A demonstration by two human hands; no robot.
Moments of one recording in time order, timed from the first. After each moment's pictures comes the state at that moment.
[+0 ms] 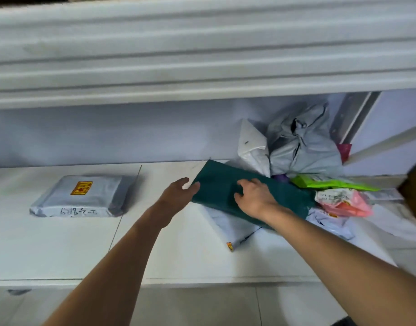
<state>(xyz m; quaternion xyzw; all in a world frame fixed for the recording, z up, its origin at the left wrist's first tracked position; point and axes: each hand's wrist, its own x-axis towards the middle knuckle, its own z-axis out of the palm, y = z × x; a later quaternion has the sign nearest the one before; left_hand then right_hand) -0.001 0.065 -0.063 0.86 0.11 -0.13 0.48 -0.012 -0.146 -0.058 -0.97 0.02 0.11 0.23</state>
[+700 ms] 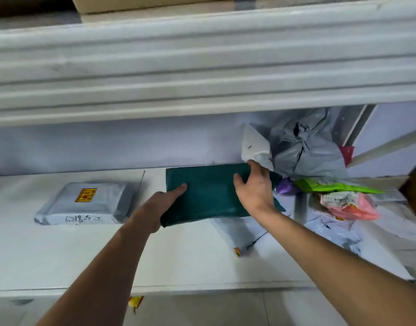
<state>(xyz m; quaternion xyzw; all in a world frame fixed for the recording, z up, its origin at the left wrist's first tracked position) 0.007 0.107 -0.061 0.74 0.25 -0.19 0.59 -0.009 -0.117 -0.039 -0.89 0.12 -0.11 0.42</state>
